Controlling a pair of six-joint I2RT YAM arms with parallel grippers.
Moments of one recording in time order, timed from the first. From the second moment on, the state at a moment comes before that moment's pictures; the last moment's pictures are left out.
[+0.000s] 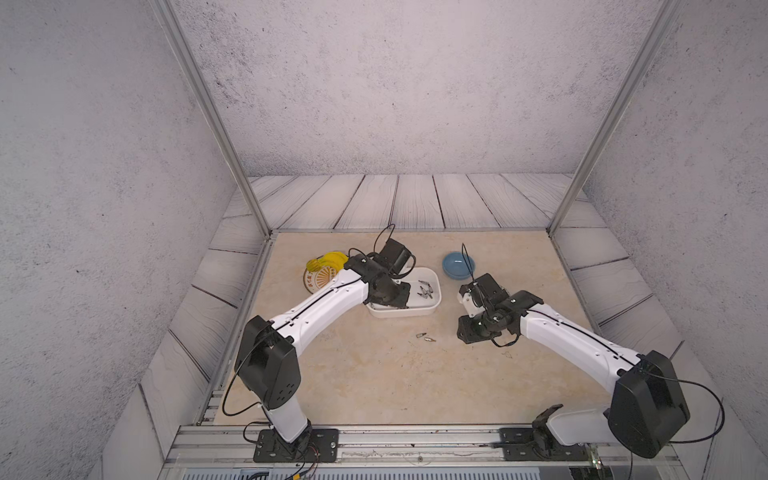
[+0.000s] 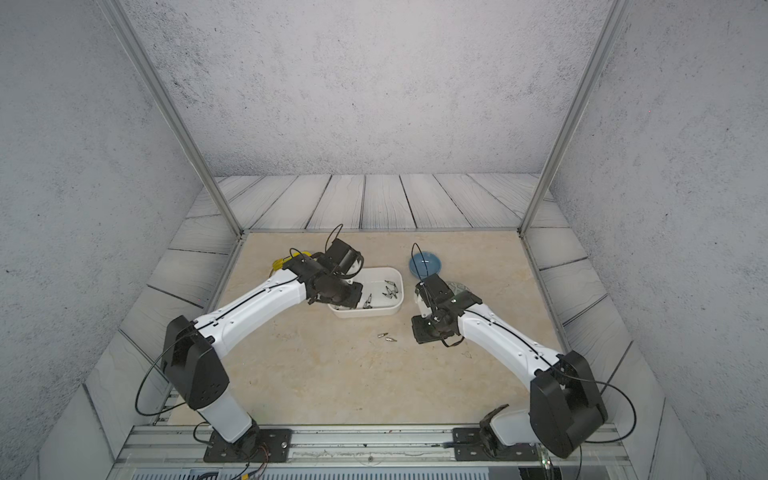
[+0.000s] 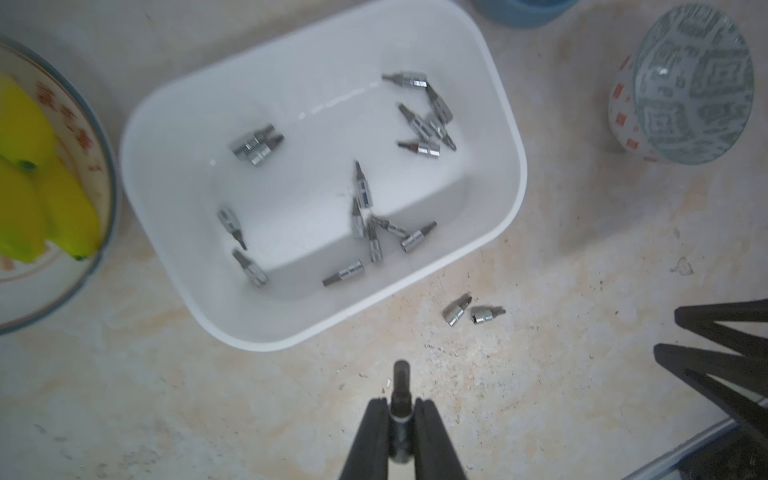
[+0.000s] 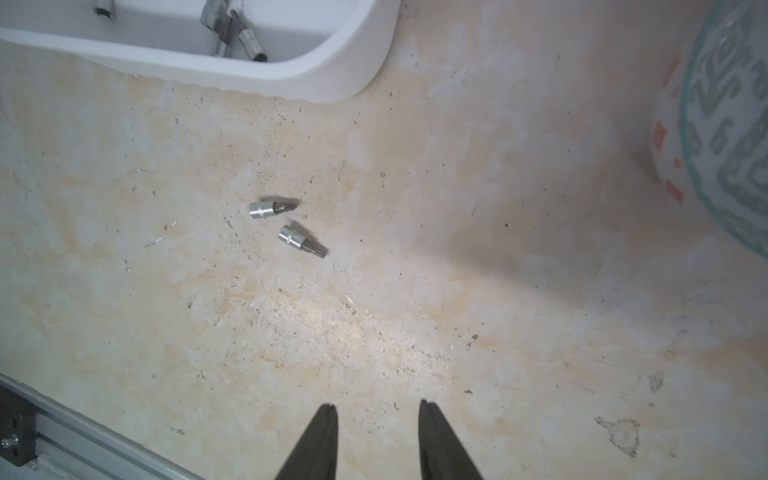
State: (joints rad) left arm -0.67 1.71 1.58 -0.97 0.02 -0.30; right arm 0.57 1.37 0.99 -0.82 -0.14 0.31
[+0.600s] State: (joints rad) left arm -0.56 2.29 1.92 -1.02 0.11 -0.15; right arm 0.78 1.55 0.94 -0.65 -0.06 0.27
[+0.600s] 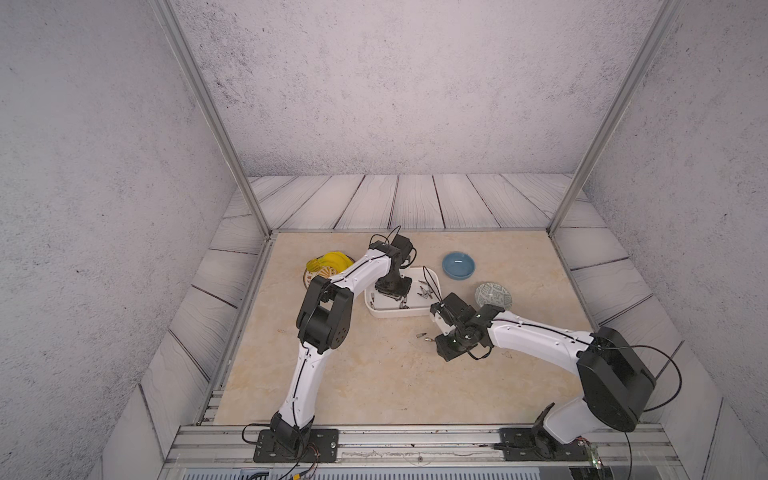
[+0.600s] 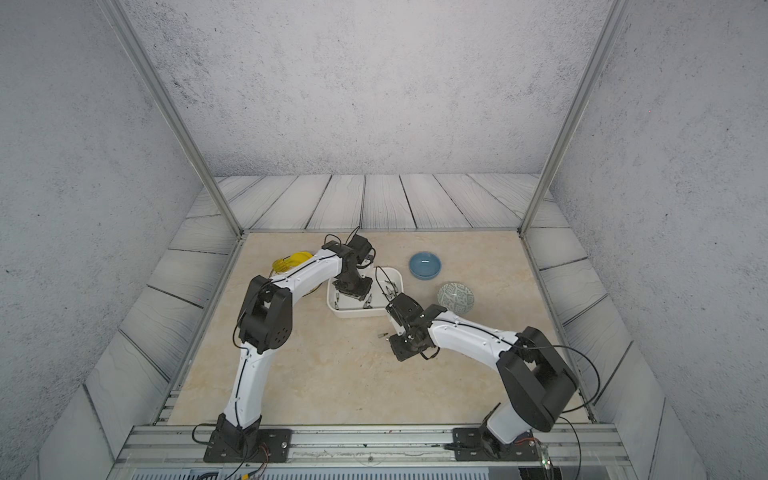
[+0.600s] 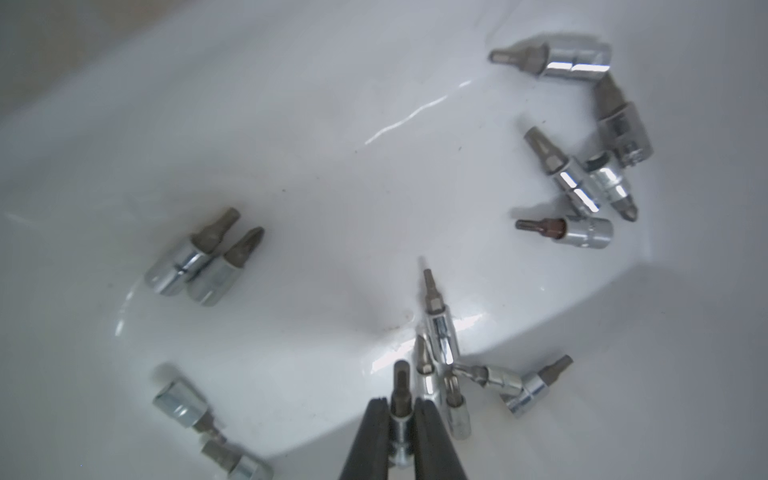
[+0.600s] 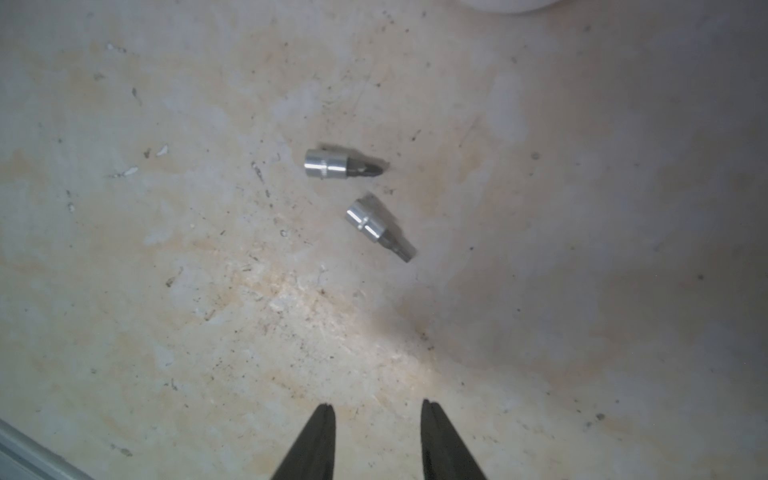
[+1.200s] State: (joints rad) left arm -0.50 2.39 2.02 -1.01 0.22 -0.15; right arm 0.79 1.68 0.99 -0.58 -0.07 0.17
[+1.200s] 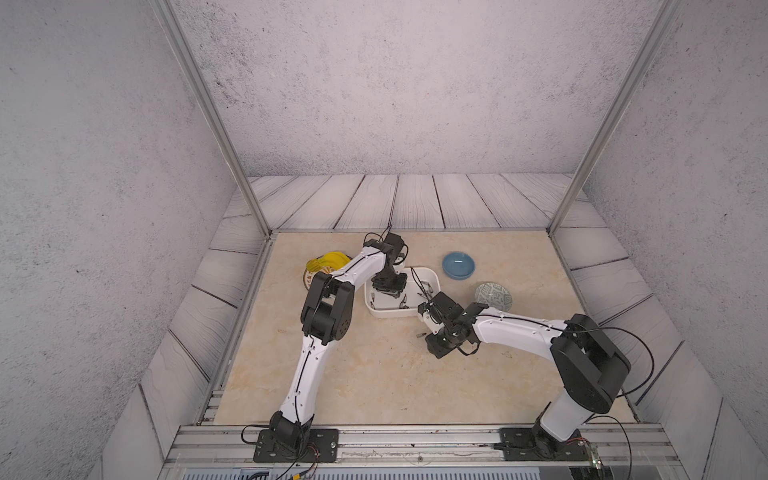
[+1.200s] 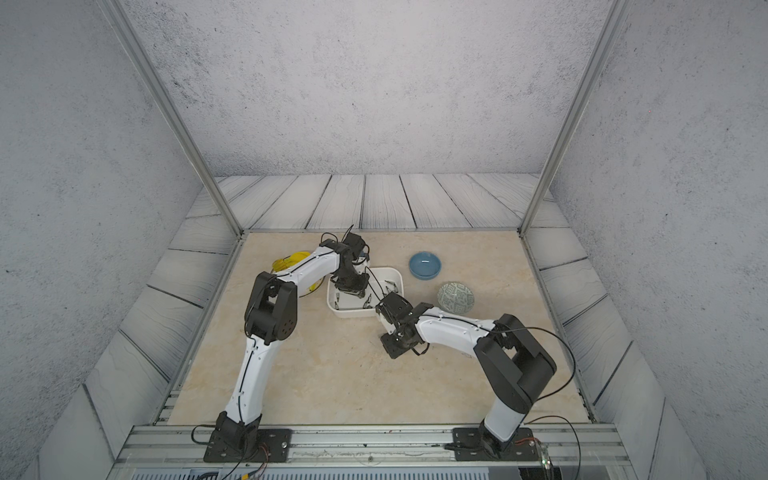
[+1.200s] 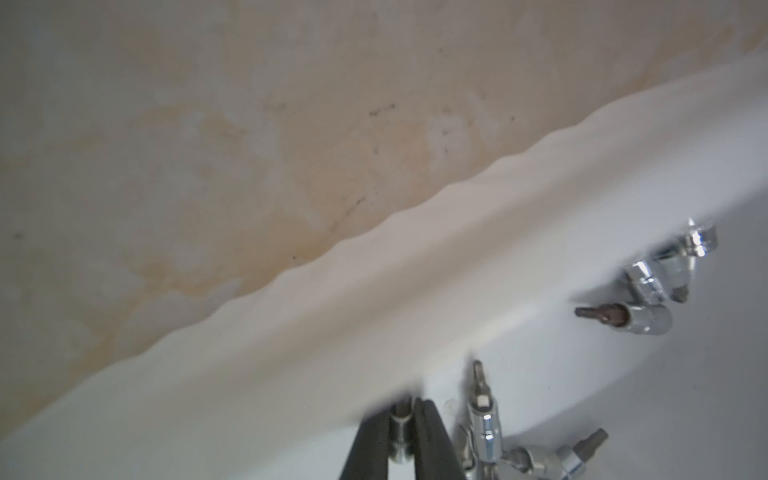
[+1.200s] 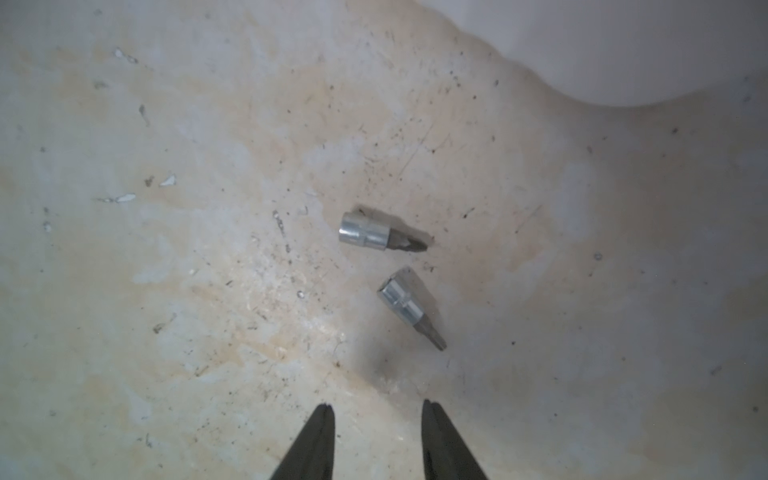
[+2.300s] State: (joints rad) left arm -0.46 2.05 1.84 -0.90 0.23 -0.22; right arm 0.79 1.82 1.12 -0.58 0.02 0.02
